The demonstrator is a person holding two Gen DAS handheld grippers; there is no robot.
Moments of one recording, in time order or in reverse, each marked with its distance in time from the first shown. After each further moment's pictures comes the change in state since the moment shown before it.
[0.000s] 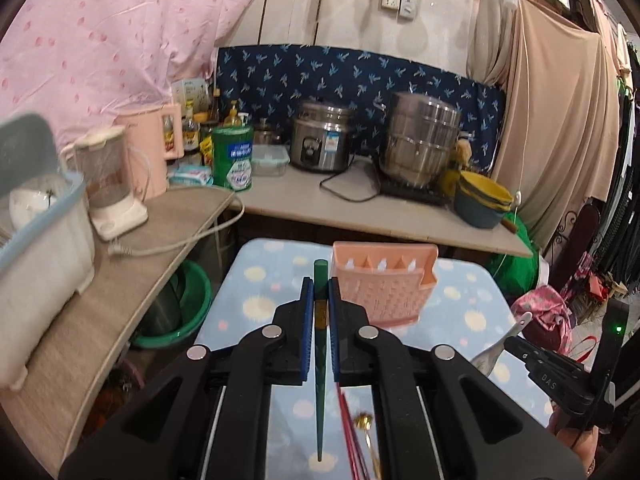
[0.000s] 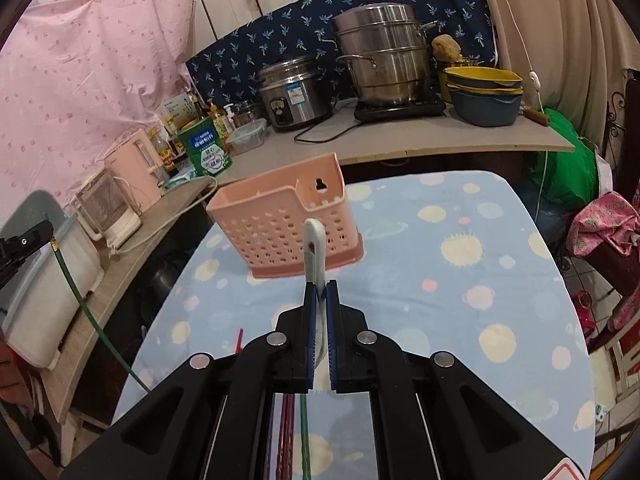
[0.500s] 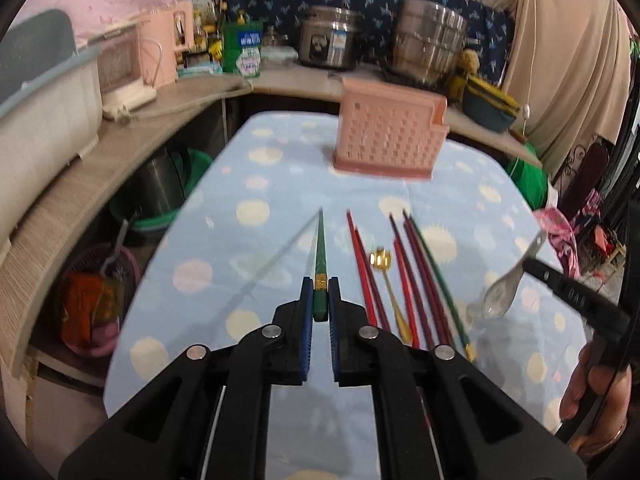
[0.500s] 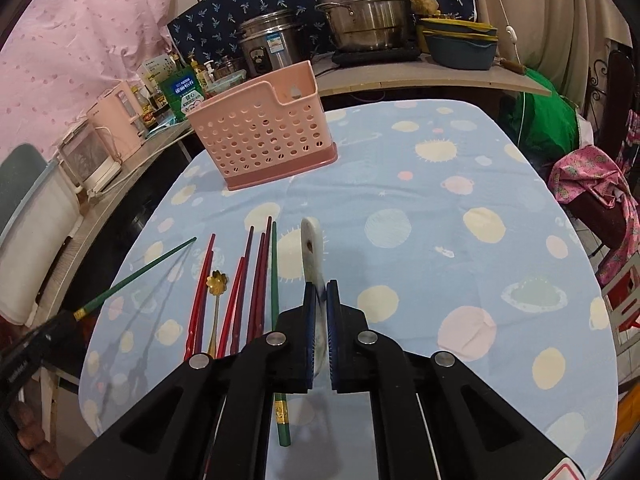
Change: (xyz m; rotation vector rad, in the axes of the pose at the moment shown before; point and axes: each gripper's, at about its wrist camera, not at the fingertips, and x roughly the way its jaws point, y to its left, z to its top) left arm -0.014 0.005 -0.165 -0.011 0.254 0.029; right arm -0.014 -0.011 -0.114 0.004 0.128 -0.089
